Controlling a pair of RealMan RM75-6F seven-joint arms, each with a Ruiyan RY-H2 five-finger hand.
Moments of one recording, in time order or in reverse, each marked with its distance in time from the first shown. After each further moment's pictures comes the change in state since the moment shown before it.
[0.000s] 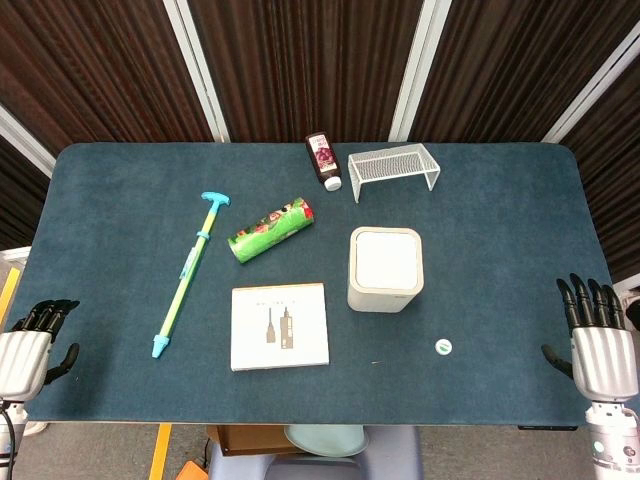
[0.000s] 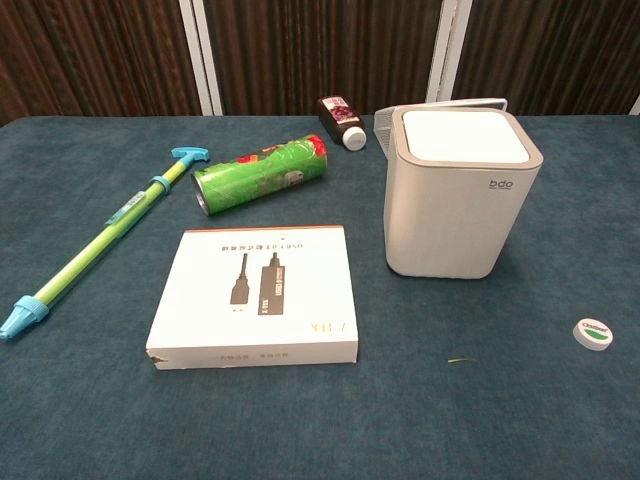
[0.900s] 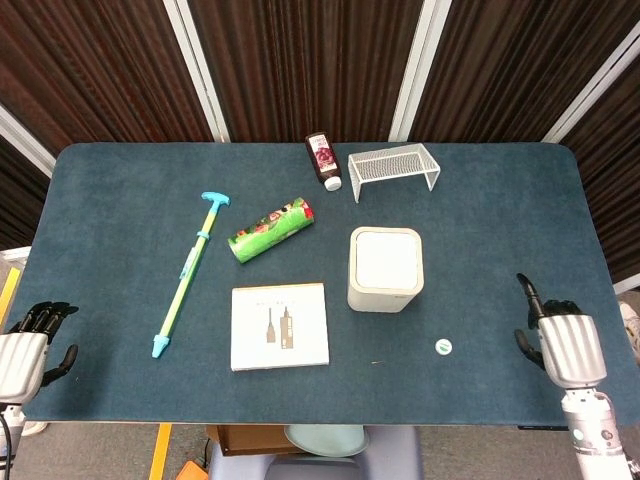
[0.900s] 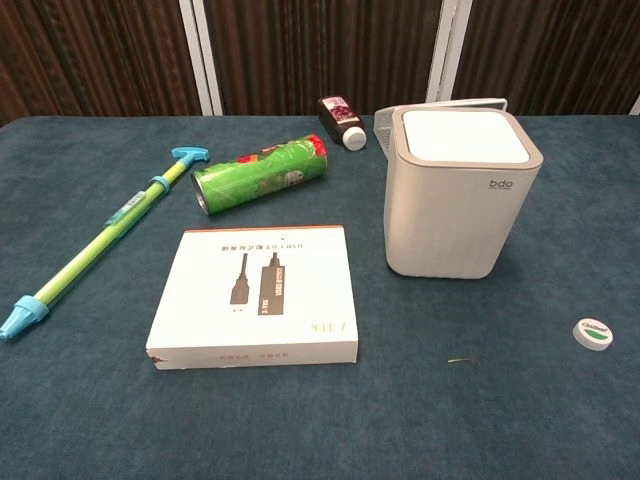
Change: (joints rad) left arm 0.006 0.018 0.004 -0.028 -0.002 0.002 -0.019; right arm 0.050 0.047 0.042 -0.125 -0.071 -0.145 -0.035
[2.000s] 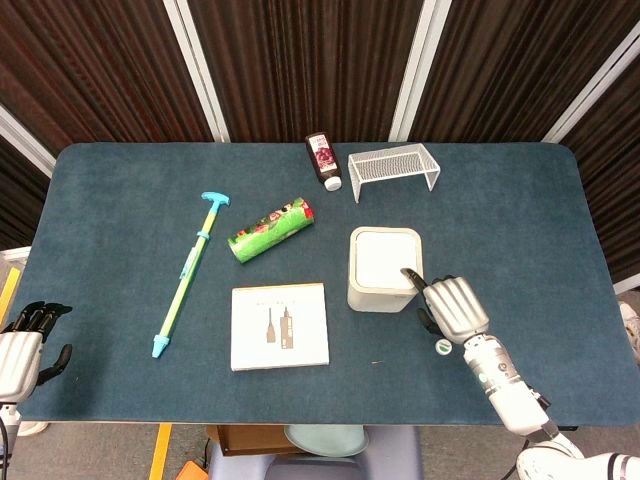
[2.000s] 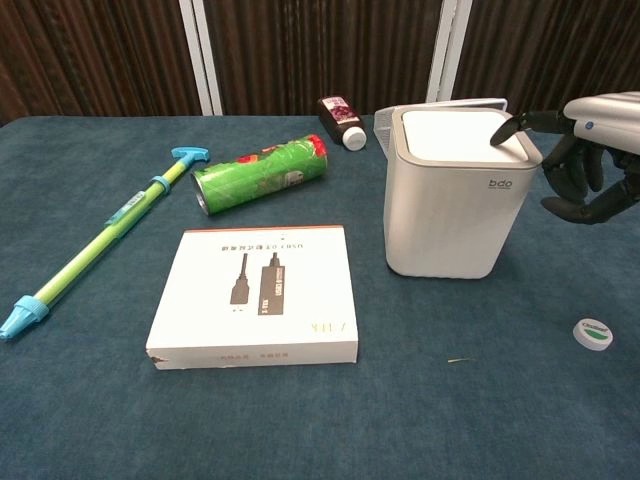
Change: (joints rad) left arm 0.002 0.014 -0.008 -0.016 -0.030 -0.010 0.023; right arm 0.342 -0.045 0.101 -0.202 0.322 -0.444 -0.222
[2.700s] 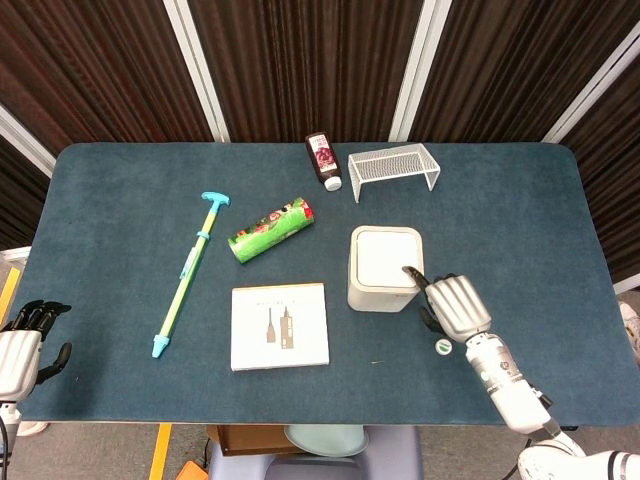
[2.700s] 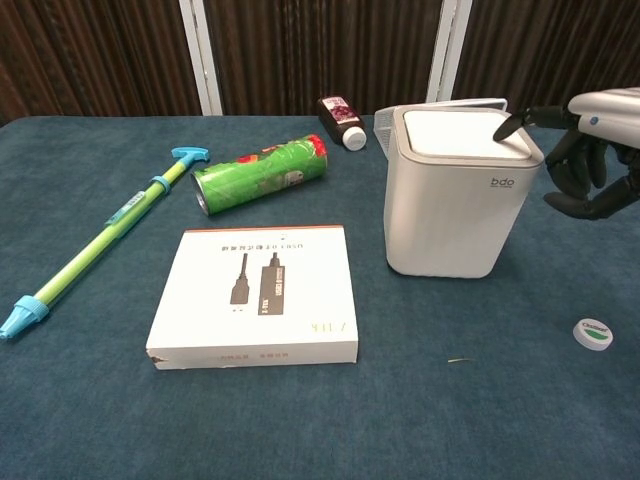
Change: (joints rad) left arm -0.002 0.001 -0.006 -0.007 -0.008 -0.002 0.004; right arm 0.015 0.008 -0.020 0.006 -0.013 0.039 0.033
